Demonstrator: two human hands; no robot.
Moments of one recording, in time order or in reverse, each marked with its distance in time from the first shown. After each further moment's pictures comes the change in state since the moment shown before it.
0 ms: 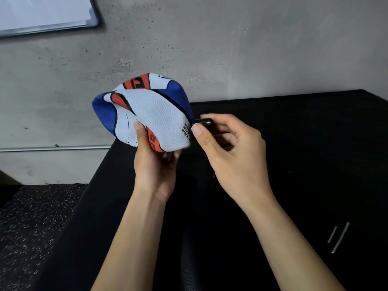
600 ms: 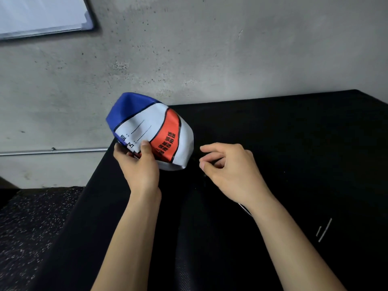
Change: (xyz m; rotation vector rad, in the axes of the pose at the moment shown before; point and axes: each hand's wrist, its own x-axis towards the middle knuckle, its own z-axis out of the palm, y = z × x) left_hand 0.013 -0.006 -0.021 0.523 0.322 0.348; right_hand 0.001 0.038 -0.016 -0.359 -0.319 0.195
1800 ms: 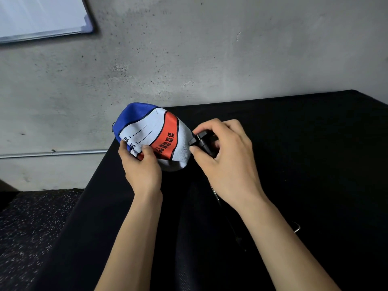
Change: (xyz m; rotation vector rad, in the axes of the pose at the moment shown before) left_hand 0.002 -0.010 0.002 0.140 0.041 0.095; right_hand -0.004 -0.028 0.000 -0.024 0.243 -0.214
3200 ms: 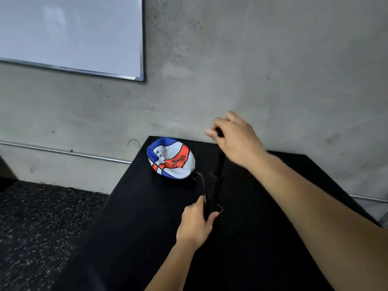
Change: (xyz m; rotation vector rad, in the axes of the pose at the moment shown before) left_hand -0.165 0.023 -0.049 0.513 -0.693 0.277; right_hand 0.039 -0.137 -0.111 -0.651 -0.168 -0.452
